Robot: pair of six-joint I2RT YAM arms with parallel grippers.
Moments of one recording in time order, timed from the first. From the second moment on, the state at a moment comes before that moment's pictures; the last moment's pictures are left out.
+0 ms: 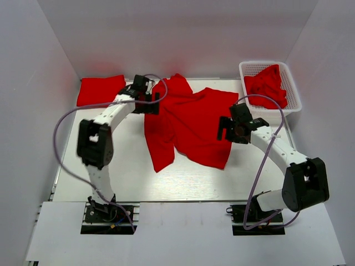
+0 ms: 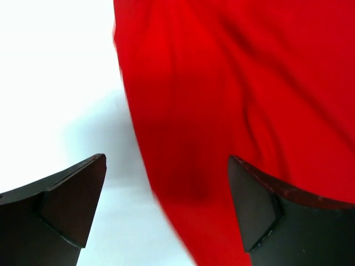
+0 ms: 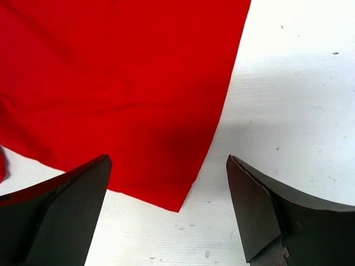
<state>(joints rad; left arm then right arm) -0.31 2.05 1.72 -0.64 -0.07 -0.15 0.37 1.39 0.99 -0.61 0.08 0.41</state>
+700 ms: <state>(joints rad) -0.59 1.51 0.85 -0.53 0.19 -0.38 0.37 1.17 0.82 -0.64 0.08 0.40</state>
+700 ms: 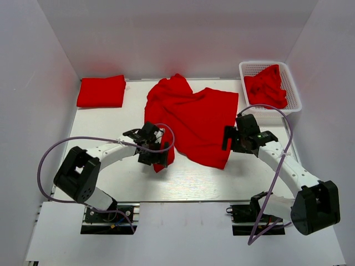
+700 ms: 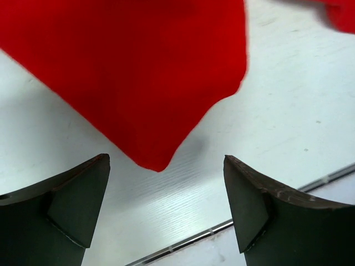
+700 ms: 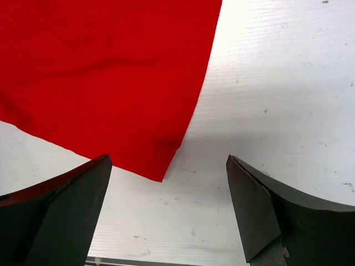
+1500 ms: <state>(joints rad) -0.66 1.58 0.85 -0.52 0.03 -0.44 0.38 1.16 0.73 -0.66 0.06 0.40</state>
